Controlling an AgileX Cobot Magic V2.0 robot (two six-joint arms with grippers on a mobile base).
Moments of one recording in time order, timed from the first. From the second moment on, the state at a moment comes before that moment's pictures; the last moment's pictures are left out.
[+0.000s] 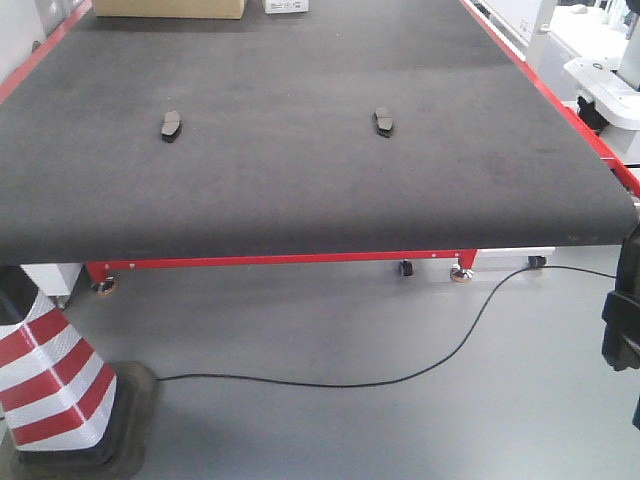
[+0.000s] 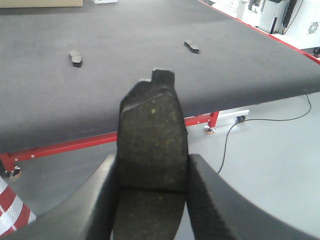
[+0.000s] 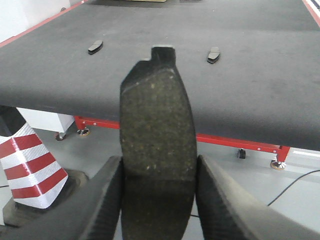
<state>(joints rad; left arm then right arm) -0.57 0.32 -0.61 0.42 0.74 -0.46 0.45 0.52 -0.59 -0.29 0.48 0.34</state>
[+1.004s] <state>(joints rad) -0.57 0.32 -0.61 0.42 0.74 -0.46 0.45 0.52 -0.59 -0.29 0.48 0.34</state>
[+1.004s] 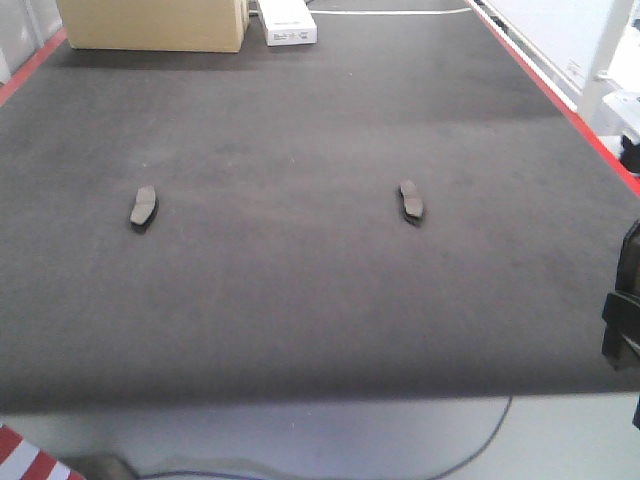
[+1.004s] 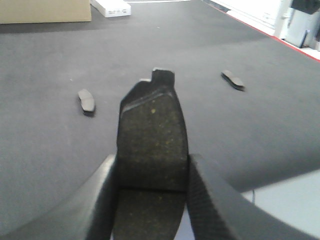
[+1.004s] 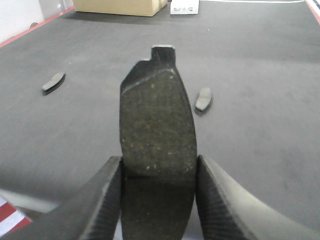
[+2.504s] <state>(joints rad) -0.57 0.32 -0.61 0.42 0.74 -0.46 0.45 0.52 -0.59 -0.29 0.48 0.34</state>
